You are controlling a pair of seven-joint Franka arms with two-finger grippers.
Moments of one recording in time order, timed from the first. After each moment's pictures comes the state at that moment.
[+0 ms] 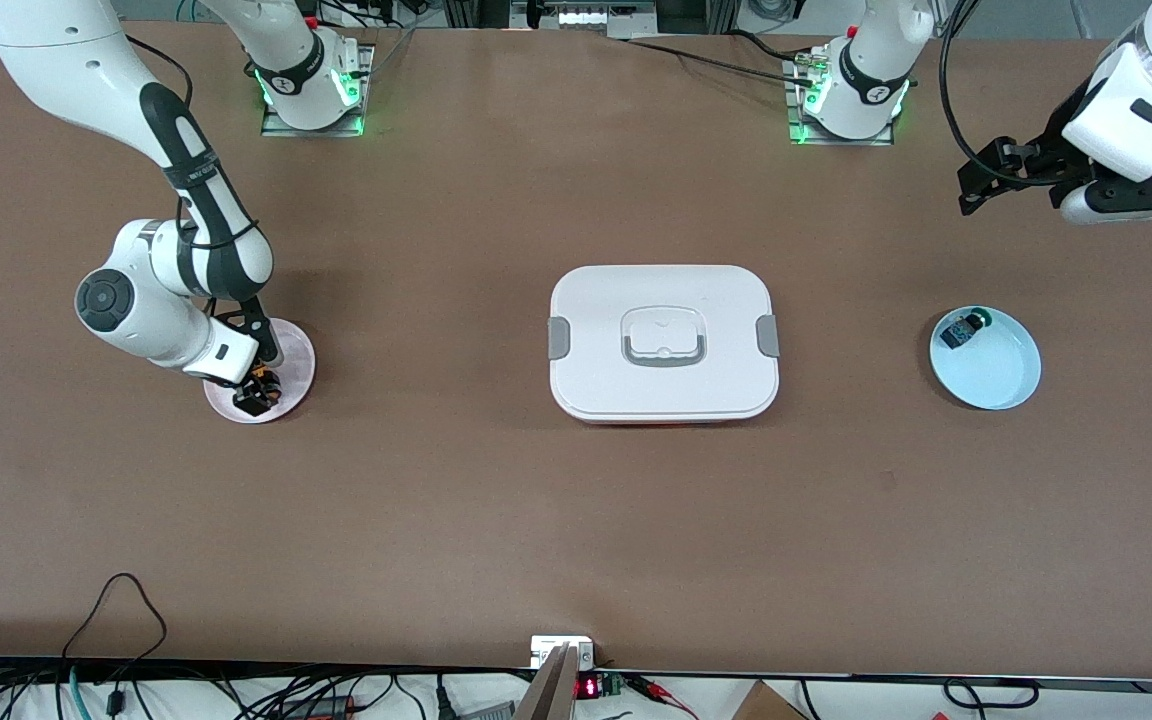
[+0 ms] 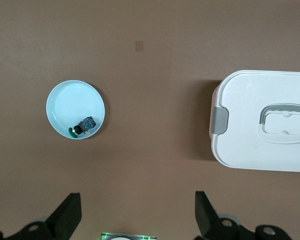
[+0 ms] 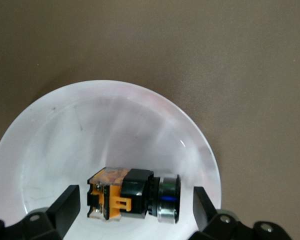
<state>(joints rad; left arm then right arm) 0.02 -0.06 -0.16 -1.60 0.00 1.48 -0.23 0.03 0.47 -0.02 -2.09 0.06 2.56 -2.09</state>
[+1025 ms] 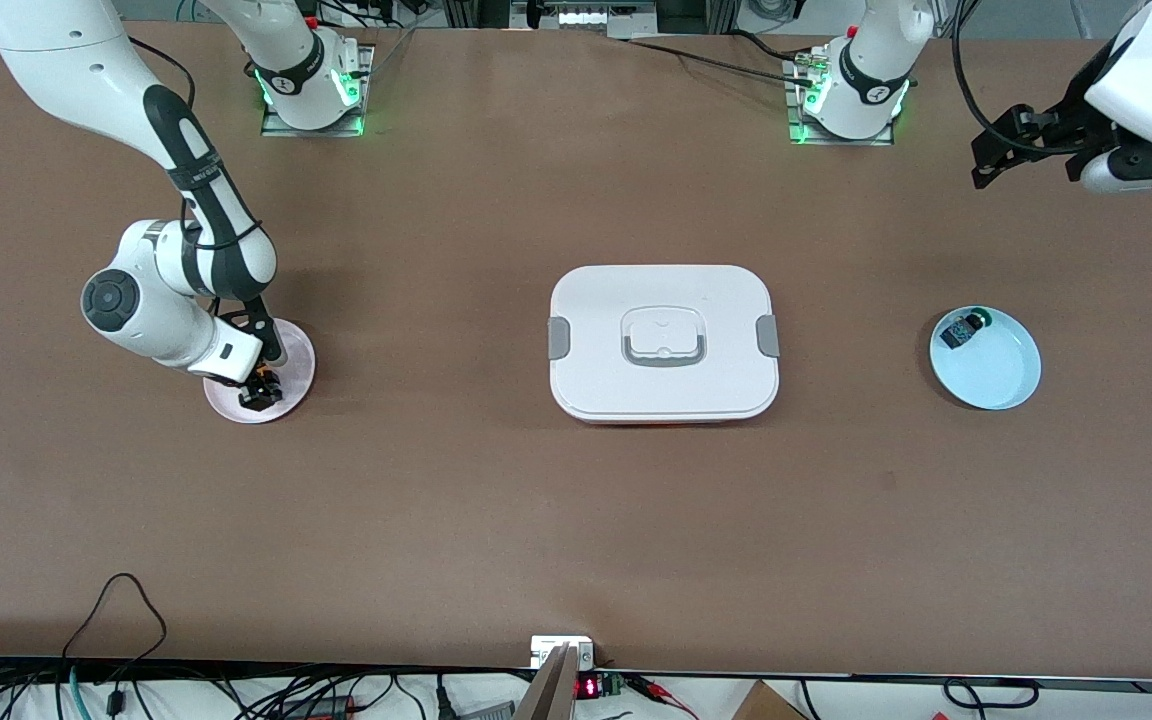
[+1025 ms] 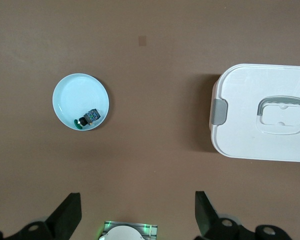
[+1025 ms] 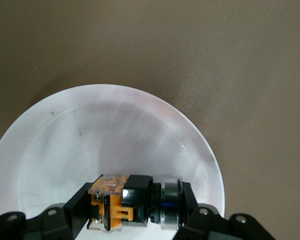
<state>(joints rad) 0.02 -0.07 -0.16 -1.53 0.00 1.39 -0.23 0.03 0.48 -0.01 -2.10 0.06 2.57 -2.09</state>
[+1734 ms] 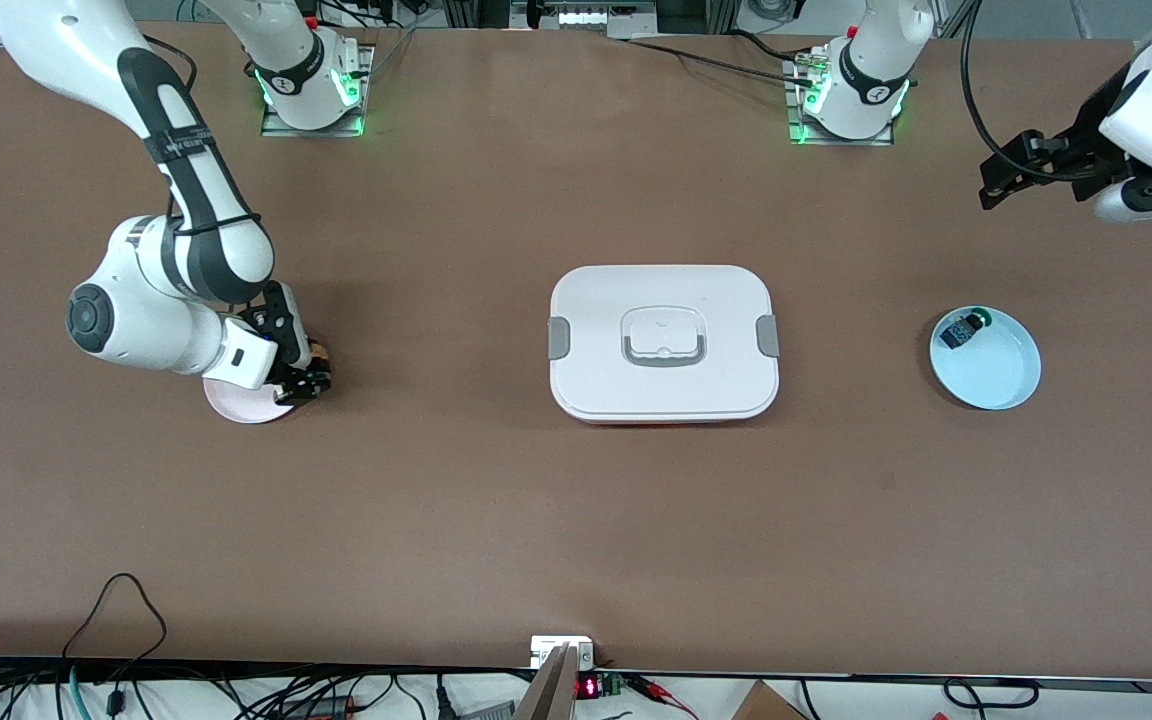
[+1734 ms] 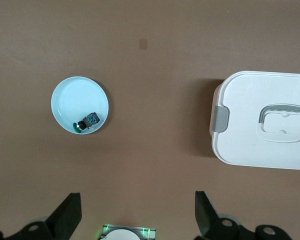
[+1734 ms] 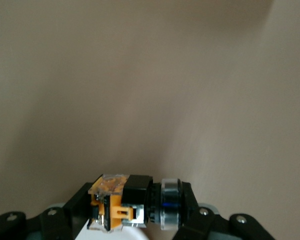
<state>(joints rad) 0.03 -0.01 -0.15 -1.48 0.00 1.39 -0.23 0.03 0.42 0.11 -1.91 0.37 2.17 -2.02</state>
